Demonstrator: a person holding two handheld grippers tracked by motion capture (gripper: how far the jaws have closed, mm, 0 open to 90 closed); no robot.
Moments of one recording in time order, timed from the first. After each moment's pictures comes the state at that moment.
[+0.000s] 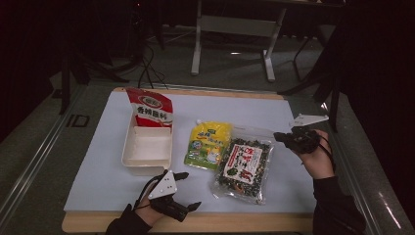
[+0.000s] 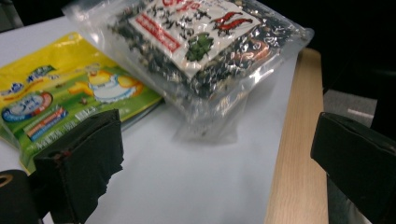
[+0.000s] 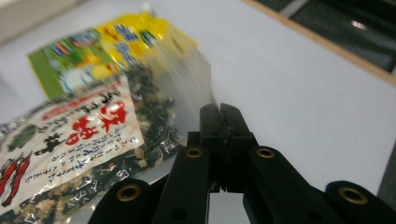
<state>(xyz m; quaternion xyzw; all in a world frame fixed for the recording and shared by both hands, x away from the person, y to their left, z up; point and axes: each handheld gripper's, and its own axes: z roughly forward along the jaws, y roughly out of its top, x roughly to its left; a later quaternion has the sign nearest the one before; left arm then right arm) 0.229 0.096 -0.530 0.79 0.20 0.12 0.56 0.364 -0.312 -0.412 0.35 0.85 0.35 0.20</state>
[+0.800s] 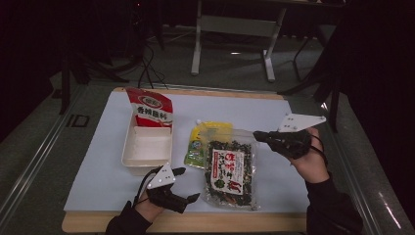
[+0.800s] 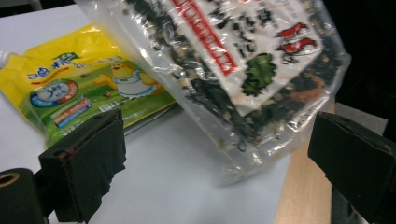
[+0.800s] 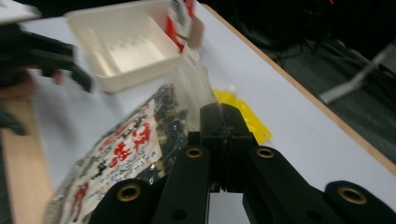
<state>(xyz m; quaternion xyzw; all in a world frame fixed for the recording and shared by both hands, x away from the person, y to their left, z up) 0.239 0.099 -0.518 0.79 0.26 0.11 0.54 0.316 -0.253 -0.356 0.19 0.86 0.43 0.19</state>
